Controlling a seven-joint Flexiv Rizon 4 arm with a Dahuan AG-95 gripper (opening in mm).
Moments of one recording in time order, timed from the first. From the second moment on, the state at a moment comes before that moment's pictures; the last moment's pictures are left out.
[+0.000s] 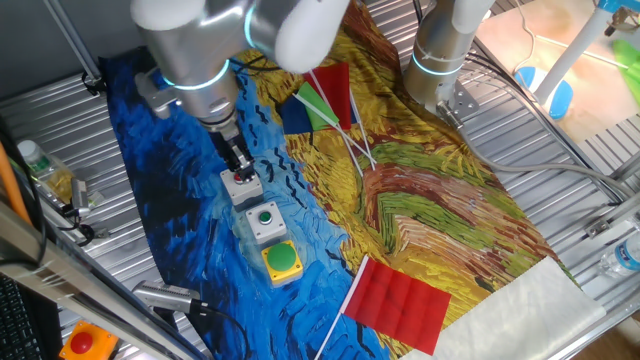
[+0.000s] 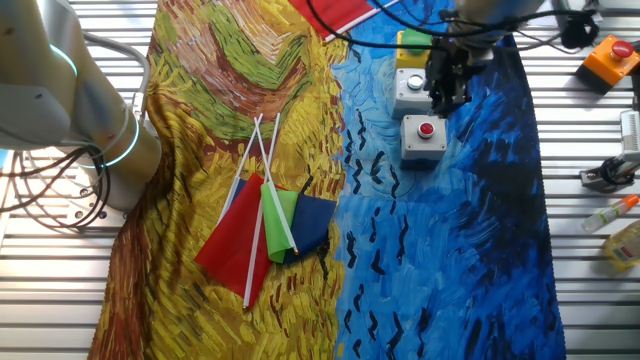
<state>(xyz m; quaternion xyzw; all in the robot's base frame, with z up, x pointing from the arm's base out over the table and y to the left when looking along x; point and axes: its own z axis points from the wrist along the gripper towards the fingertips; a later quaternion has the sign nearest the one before) 0.545 0.073 0.150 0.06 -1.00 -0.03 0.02</state>
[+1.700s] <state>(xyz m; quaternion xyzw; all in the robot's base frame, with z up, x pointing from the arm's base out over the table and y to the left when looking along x) 0.538 0.075 0.134 -0.01 -1.00 -0.05 -0.02</state>
